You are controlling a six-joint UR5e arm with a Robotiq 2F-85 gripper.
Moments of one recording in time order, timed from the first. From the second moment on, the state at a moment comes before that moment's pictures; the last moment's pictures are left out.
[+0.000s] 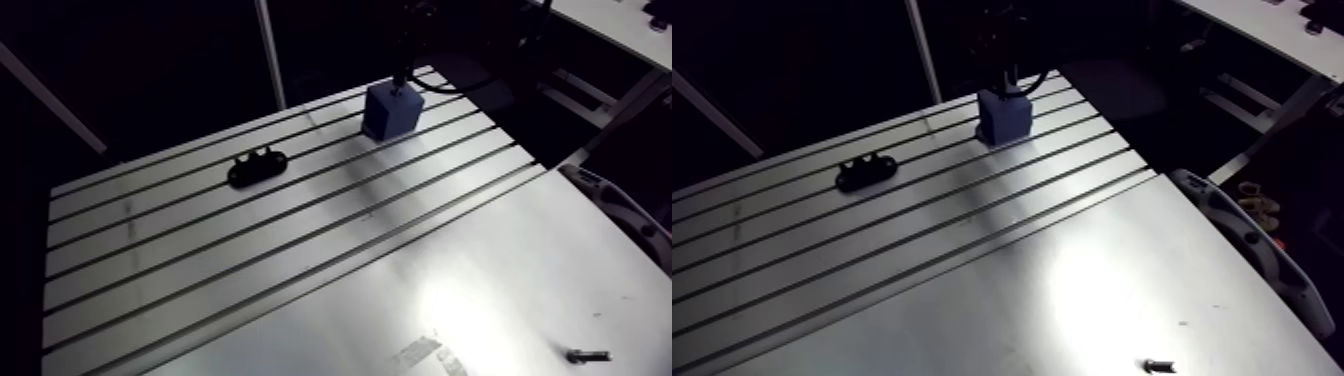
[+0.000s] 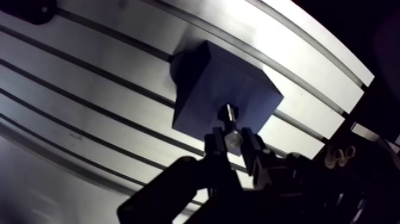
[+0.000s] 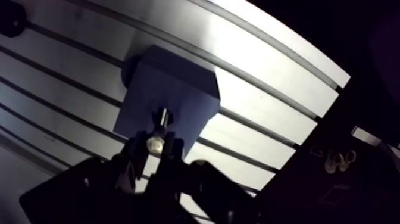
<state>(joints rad) -0.48 -1.04 1.49 -1.93 -1.68 -2.53</state>
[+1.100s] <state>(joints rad) -0.49 -1.05 1.49 -1.94 -1.64 -2.48</state>
